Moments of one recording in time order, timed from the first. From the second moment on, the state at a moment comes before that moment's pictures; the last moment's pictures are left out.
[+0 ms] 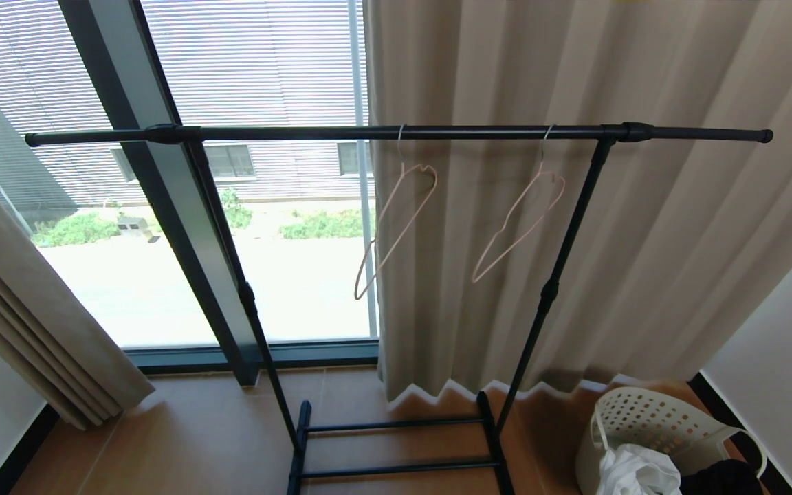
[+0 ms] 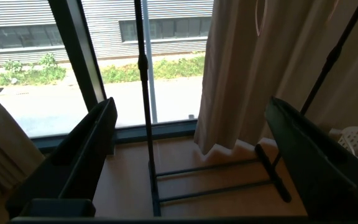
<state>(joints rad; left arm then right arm) 0.00 0.00 0.00 -0.06 -0.11 0.01 0.00 0.00 0.00 -0.08 0.08 -0.03</state>
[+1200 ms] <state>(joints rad) 0.00 0.00 0.00 -0.06 -0.11 0.01 0.00 0.00 0.00 -0.07 0.08 -0.03</state>
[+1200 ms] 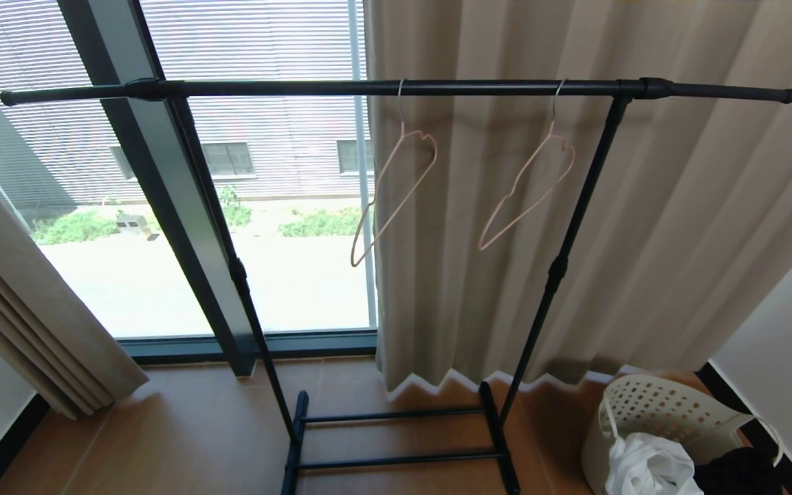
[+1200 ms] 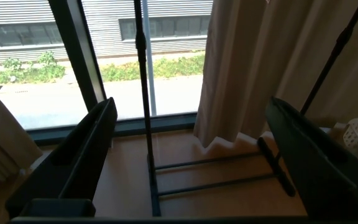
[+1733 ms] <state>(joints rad) 0.00 0.00 0.00 -0.06 -0.11 0.01 0.00 0.00 0.00 -0.07 0.08 -0.03</state>
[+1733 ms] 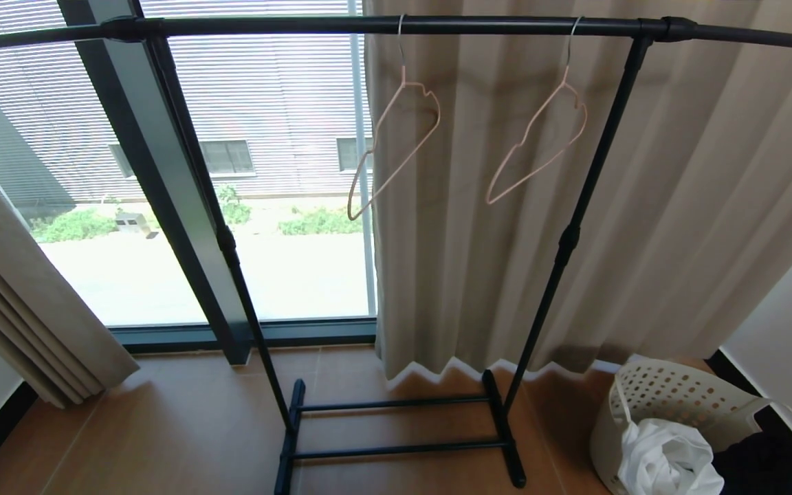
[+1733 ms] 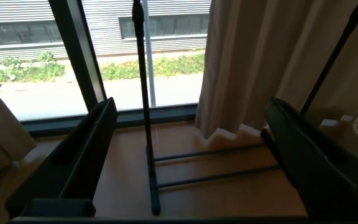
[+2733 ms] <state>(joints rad) 0.00 0.00 0.00 -0.06 -0.11 0.01 0.00 0.00 0.00 -0.07 0.08 -0.03</state>
